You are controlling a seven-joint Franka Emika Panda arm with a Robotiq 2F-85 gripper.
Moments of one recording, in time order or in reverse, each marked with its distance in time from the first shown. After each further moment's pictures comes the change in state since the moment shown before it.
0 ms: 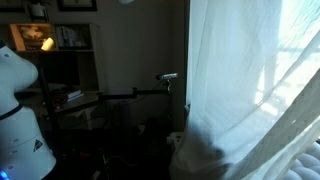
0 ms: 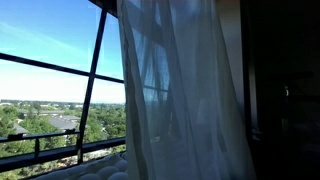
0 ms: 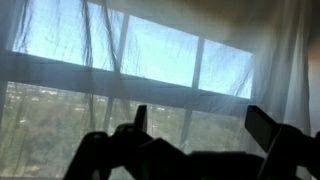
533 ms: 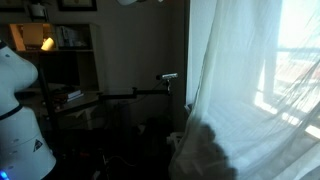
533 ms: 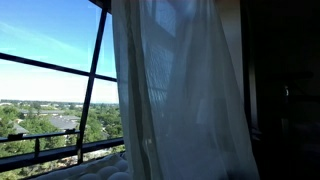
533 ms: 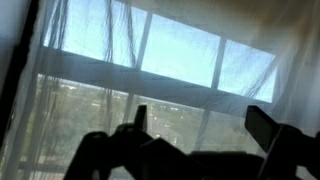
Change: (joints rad) arm 0.007 0.026 0.007 0.023 -0.043 0.069 0.002
